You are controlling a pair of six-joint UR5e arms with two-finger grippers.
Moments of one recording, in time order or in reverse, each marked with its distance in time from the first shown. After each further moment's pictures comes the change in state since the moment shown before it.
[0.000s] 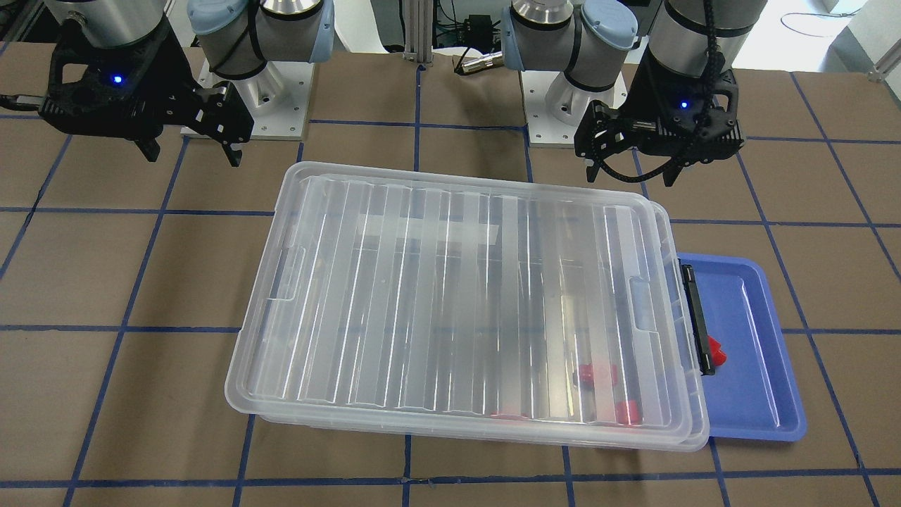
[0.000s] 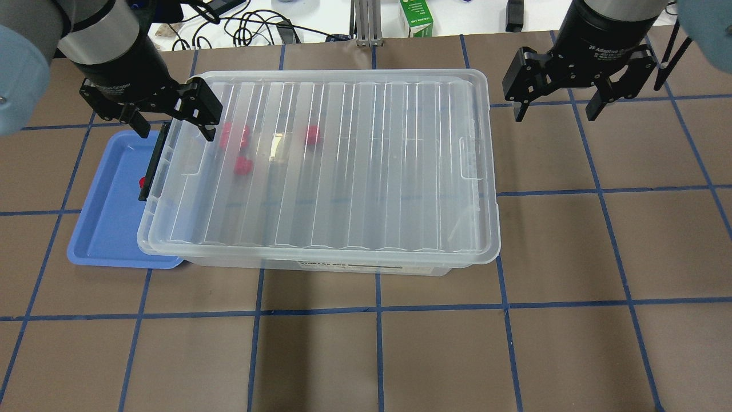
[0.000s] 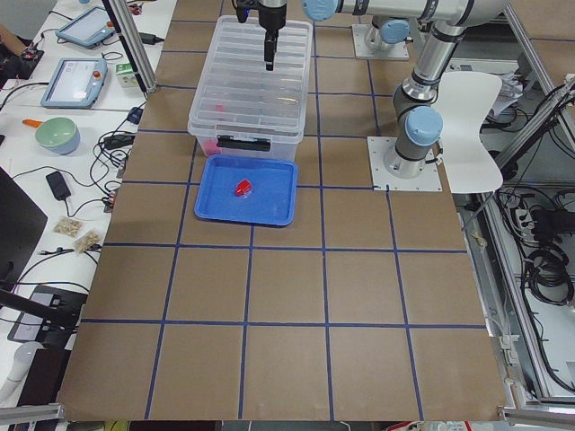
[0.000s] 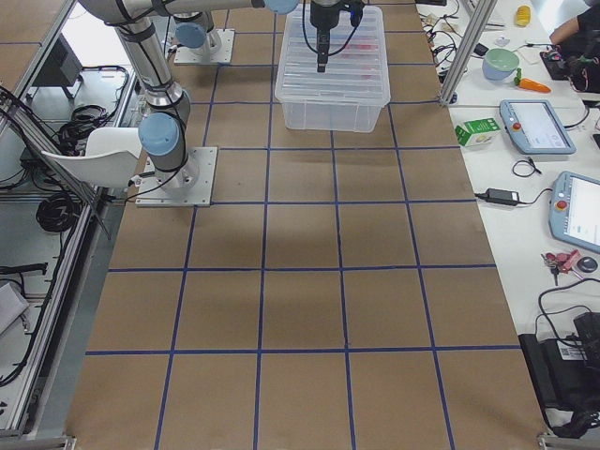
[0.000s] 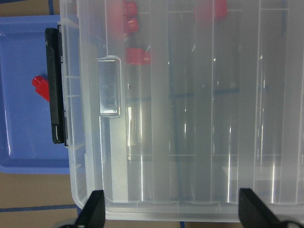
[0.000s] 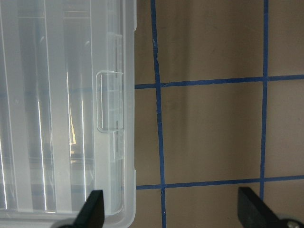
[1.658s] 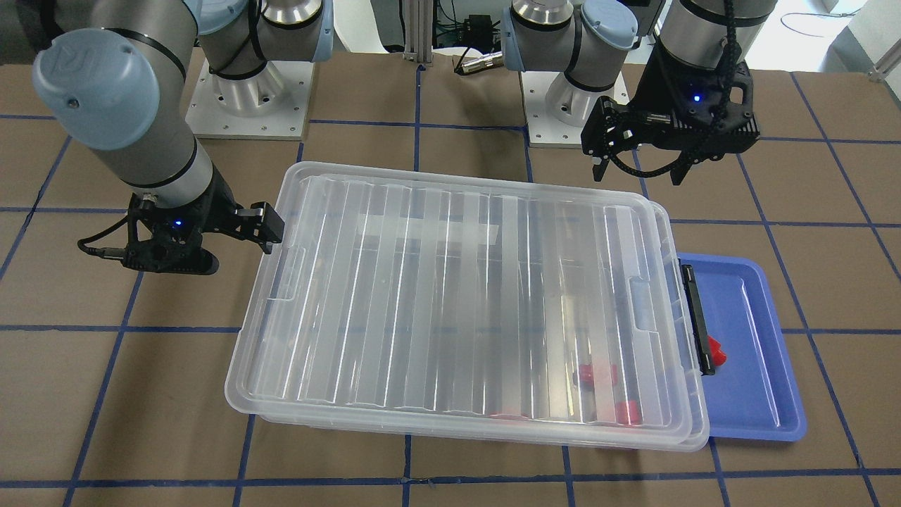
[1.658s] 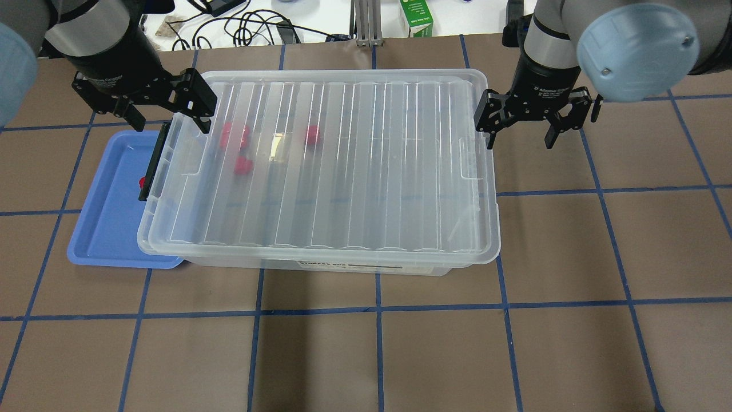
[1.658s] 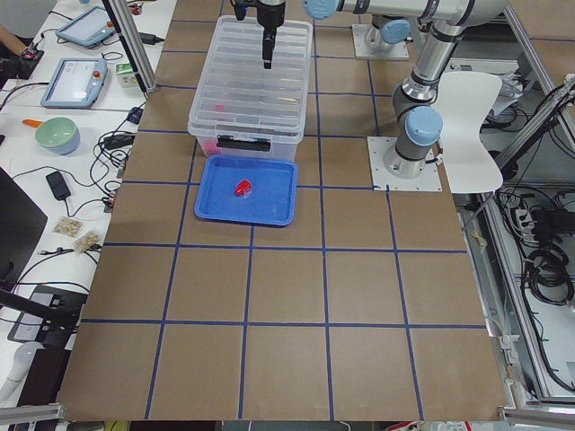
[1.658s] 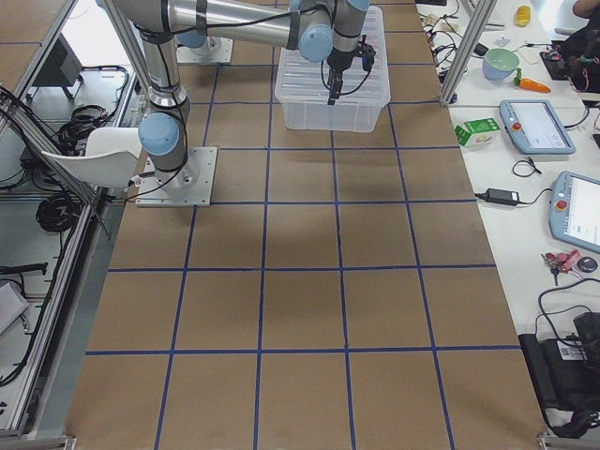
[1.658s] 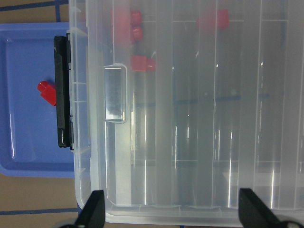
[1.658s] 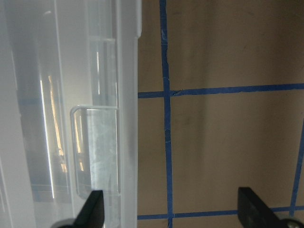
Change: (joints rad) left arm 0.014 0.001 0.019 0.002 -0.012 -0.003; right arm 0.015 0.196 0.096 -0.169 0.003 0.011
